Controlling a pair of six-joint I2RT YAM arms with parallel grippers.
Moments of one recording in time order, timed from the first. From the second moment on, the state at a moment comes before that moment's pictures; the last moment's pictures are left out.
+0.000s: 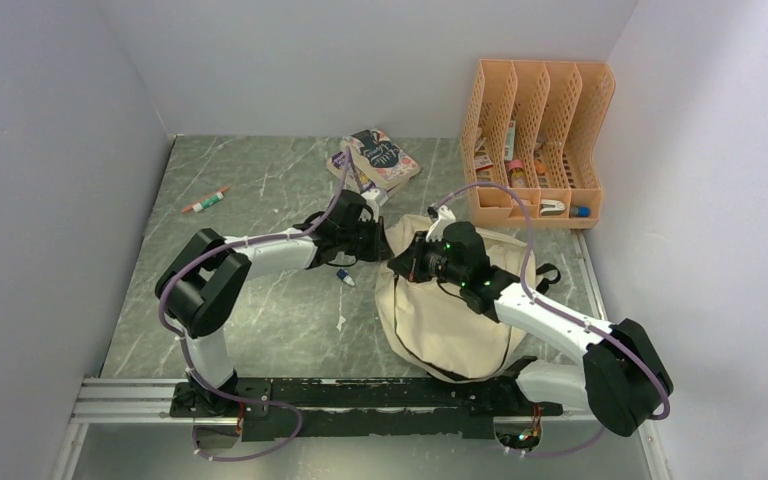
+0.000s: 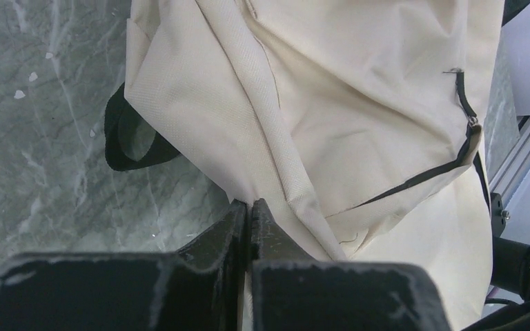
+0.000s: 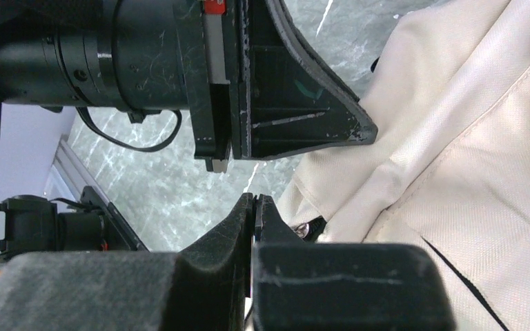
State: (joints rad) left arm -0.72 1.81 1.05 0.11 0.29 -0.51; right arm 0.62 1.18 0.58 0.18 -0.24 0.59
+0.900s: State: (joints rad) left arm -0.57 2.03 1.35 -0.04 0.34 -0.47; right arm 0.64 1.12 0.56 0.08 -0.46 0.59
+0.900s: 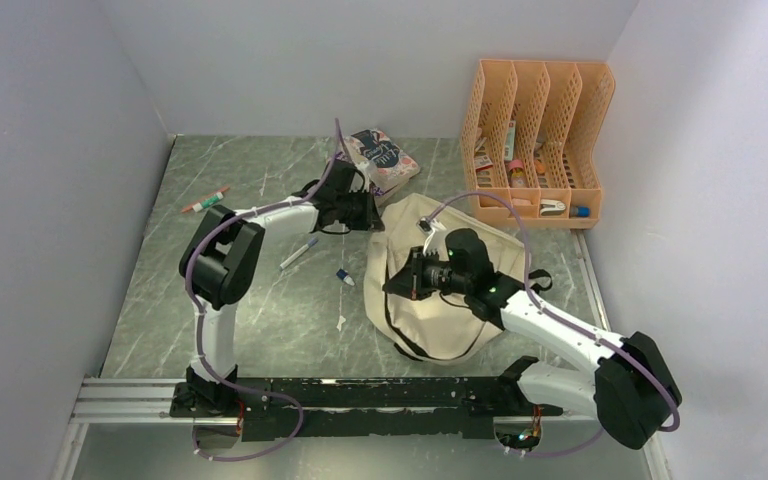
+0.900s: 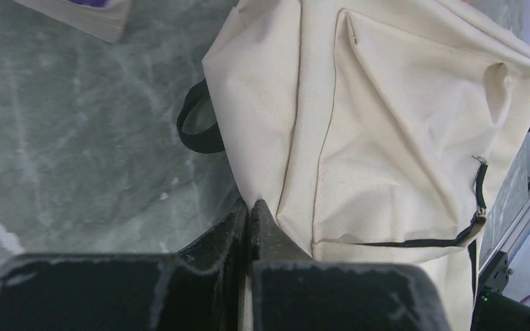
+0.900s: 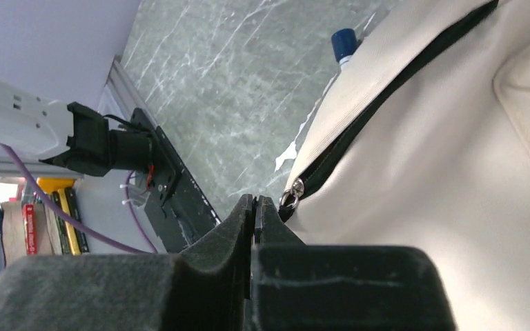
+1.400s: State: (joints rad) left arm -0.48 2.07 1.38 -0.06 0.37 -0.45; right arm 0.68 1.07 0.53 -0.04 -0.53 0.59
